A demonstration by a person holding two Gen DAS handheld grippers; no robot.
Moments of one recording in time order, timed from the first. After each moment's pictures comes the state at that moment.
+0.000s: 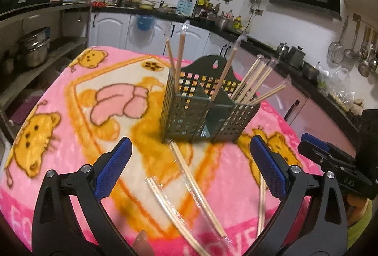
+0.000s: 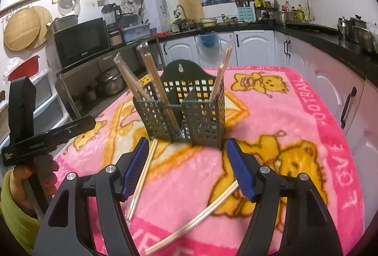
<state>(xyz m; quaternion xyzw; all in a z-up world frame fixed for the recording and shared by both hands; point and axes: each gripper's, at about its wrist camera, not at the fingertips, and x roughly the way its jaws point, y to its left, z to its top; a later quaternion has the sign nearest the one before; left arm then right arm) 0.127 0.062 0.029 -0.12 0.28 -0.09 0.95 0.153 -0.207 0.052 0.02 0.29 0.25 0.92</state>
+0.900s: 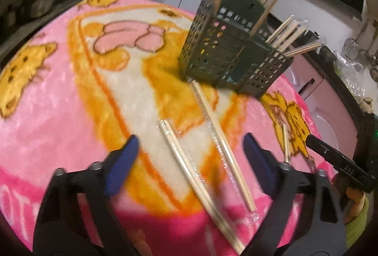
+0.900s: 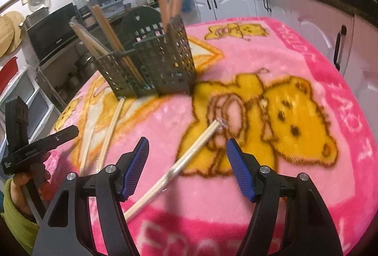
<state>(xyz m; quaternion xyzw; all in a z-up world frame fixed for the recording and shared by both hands) 0.136 0.076 -0.055 -0.18 0.39 -0.09 0.90 0.171 -0.234 -0.018 0.06 0.39 0.21 0.89</state>
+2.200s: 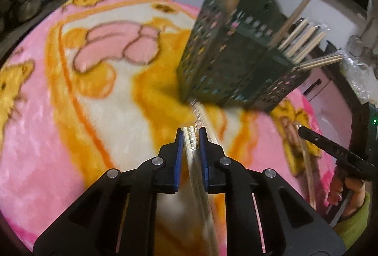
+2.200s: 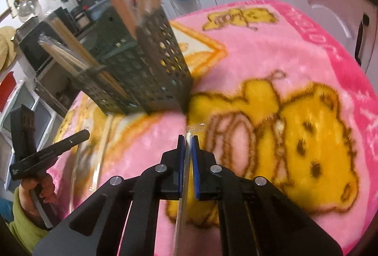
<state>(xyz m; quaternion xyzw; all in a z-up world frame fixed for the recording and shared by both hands) 0.189 0.078 -0.042 -0.16 0.40 -0.11 0.90 0.235 -0.229 -0.011 0.08 0.42 0.23 0.88</state>
